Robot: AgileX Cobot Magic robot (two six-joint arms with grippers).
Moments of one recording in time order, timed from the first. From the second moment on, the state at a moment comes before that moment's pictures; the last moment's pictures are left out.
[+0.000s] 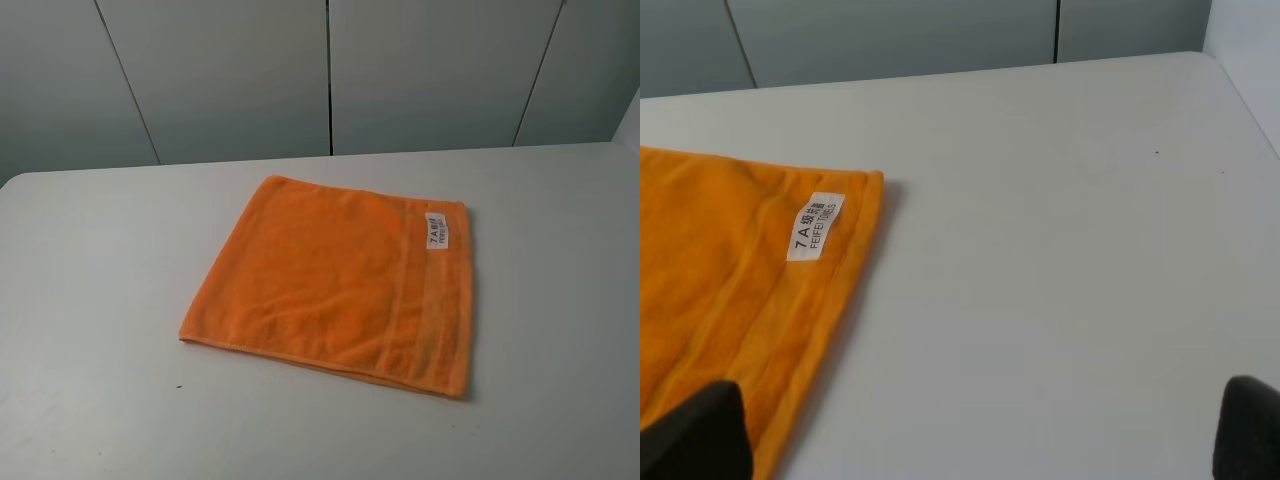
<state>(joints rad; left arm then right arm) 0.11 0.00 -0.52 -0.01 1.09 0.01 -0.04 0.00 -0.51 0.02 1.10 0.04</state>
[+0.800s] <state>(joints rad) 0.11 0.00 -0.52 -0.01 1.09 0.01 -0.04 0.00 -0.51 0.02 1.10 0.04</state>
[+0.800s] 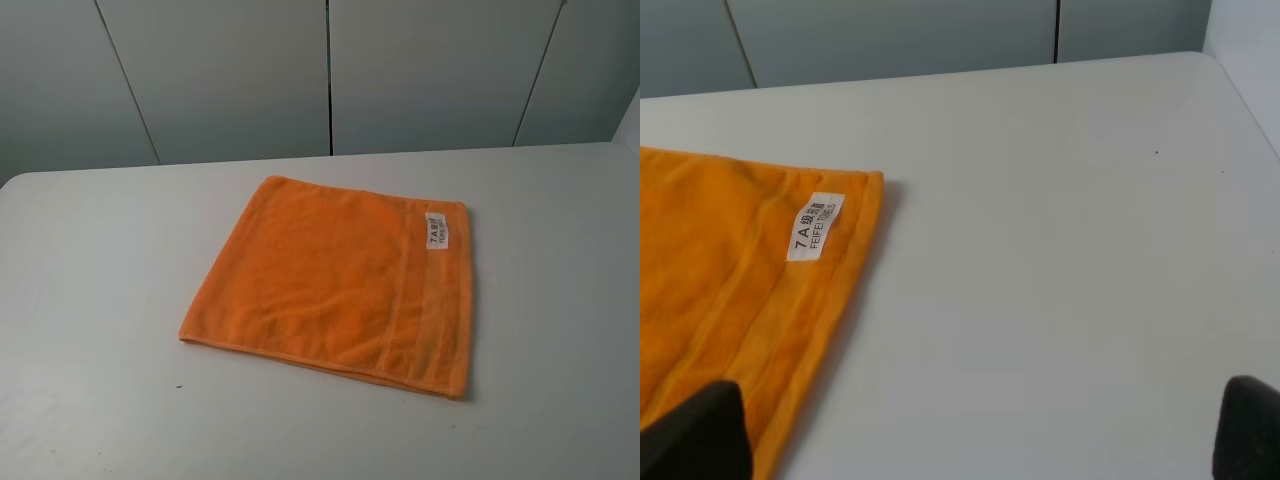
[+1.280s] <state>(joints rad) 0.08 0.09 -0.53 -0.01 1.02 0.08 -0.04 0.00 -0.51 0.02 1.10 0.04</state>
